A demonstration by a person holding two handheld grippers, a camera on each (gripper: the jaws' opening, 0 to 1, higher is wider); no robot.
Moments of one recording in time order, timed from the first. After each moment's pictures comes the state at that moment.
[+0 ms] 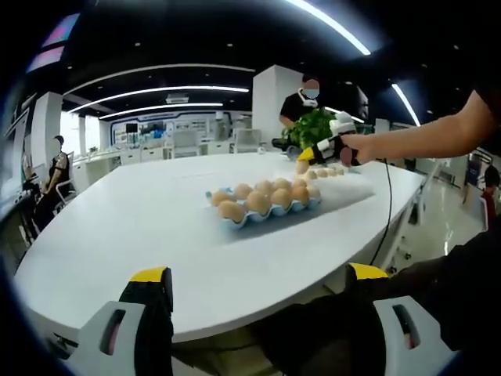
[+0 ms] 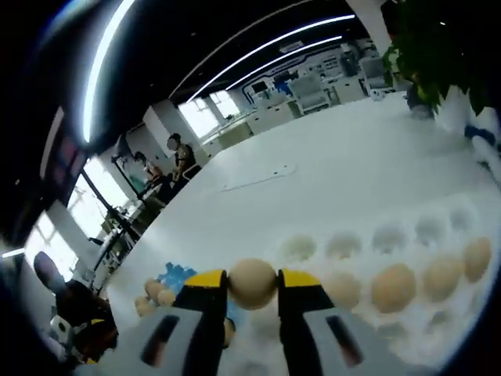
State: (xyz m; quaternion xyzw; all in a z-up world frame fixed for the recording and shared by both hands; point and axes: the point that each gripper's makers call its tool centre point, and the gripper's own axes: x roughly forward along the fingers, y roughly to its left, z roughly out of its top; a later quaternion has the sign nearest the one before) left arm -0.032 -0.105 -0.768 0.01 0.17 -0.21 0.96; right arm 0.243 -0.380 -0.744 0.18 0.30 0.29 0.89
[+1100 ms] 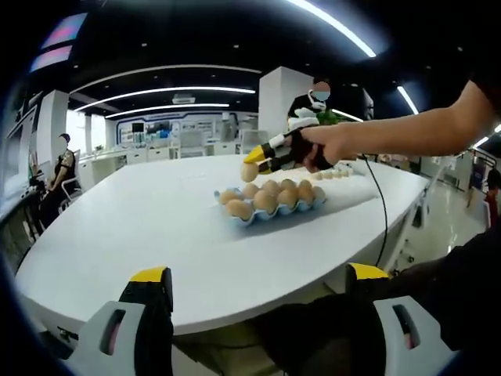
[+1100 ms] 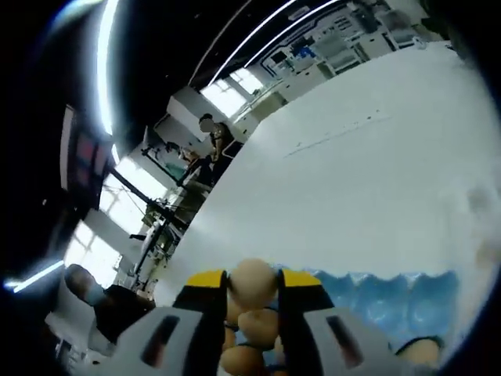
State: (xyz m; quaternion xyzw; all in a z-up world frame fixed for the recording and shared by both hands) left arm -0.043 -0.092 -0.764 0.01 0.17 -0.20 0.97; right arm 0.217 -0.176 -0.743 0.22 0.36 0.39 0.81
